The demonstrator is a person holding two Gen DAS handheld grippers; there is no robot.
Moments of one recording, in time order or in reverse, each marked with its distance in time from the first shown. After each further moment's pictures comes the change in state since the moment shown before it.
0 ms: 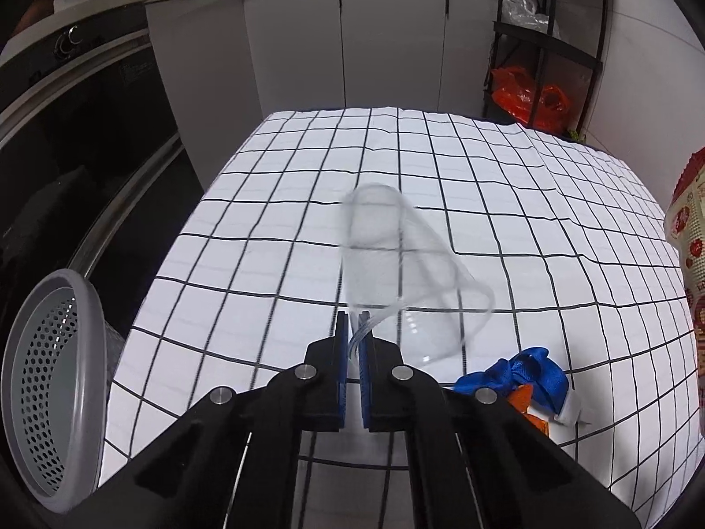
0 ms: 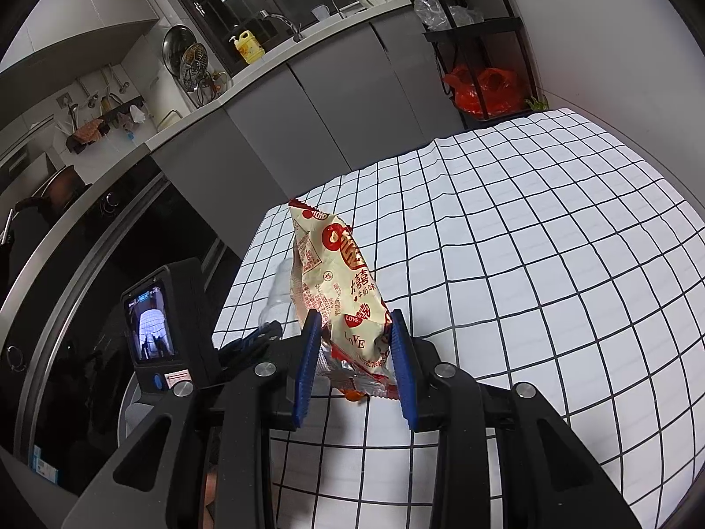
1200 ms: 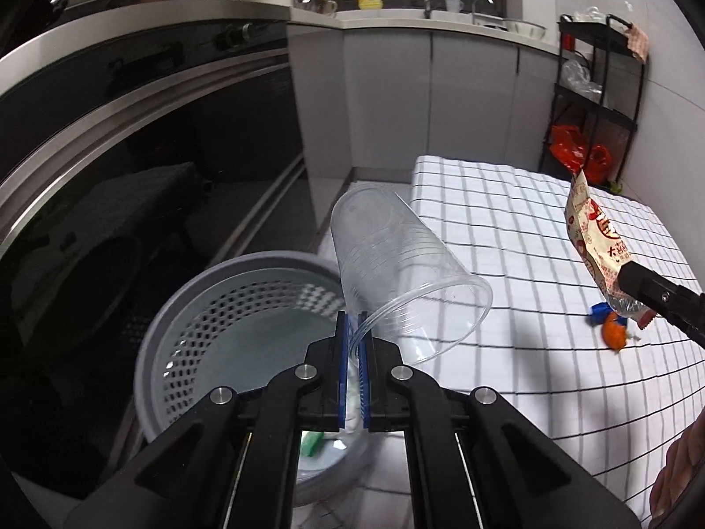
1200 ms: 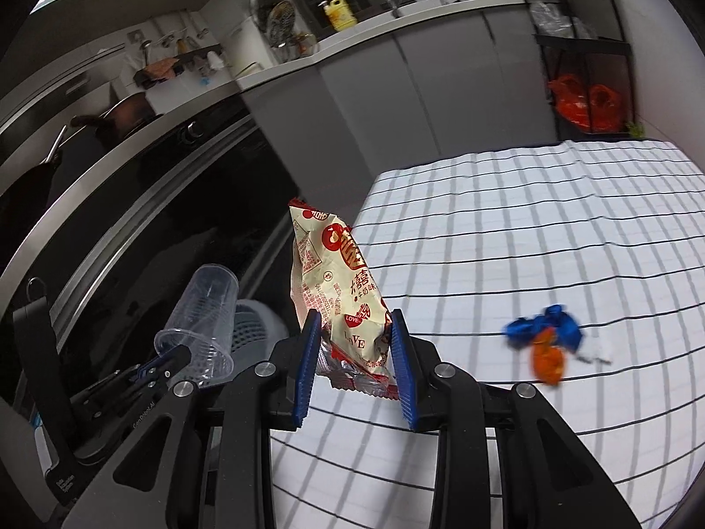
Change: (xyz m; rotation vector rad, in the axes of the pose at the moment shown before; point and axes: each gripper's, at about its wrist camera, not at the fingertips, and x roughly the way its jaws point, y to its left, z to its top) left arm -0.132 0.206 -0.046 -0.087 -0.103 0.119; right arm 0.044 0.148 -0.036 -0.188 0.069 0.166
